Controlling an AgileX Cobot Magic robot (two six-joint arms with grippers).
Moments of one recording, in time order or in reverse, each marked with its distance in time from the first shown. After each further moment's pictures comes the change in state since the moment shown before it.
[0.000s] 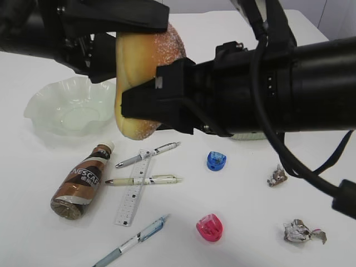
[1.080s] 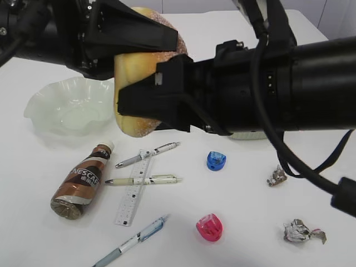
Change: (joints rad) left arm -0.041 0.021 0.000 -0.001 -0.021 0.024; right arm 0.000 0.000 0.000 0.034 -0.002 -0.014
